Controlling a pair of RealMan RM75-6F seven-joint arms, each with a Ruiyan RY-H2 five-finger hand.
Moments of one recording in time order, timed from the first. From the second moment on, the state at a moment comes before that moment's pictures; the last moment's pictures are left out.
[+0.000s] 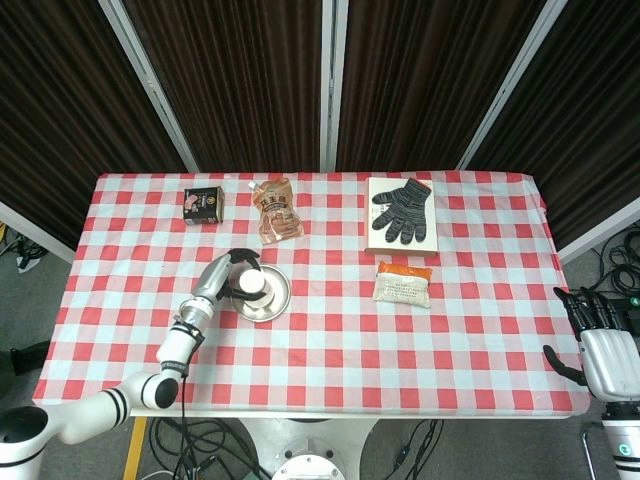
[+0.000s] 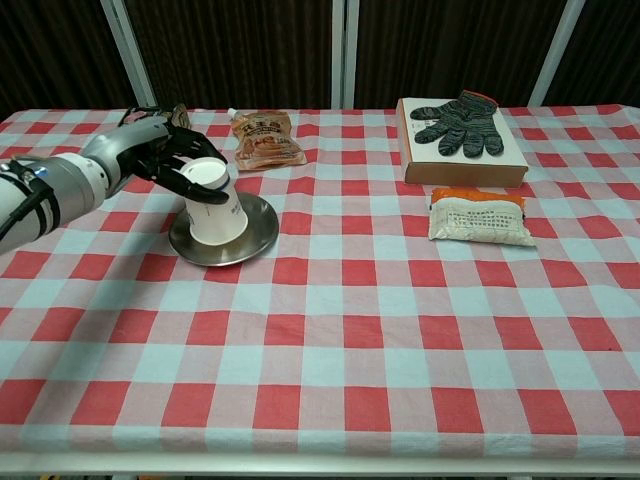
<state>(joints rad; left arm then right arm) -0.70 -1.77 -0.30 -1.14 1.13 0.80 -0.40 0.08 -1.05 0.05 -1.60 -1.53 1.47 0.07</state>
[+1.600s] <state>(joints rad) -0.68 -1.81 -0.27 -1.15 1.17 0.84 -0.35 0.07 -1.04 0.05 -1.64 -1.54 1.49 0.04</state>
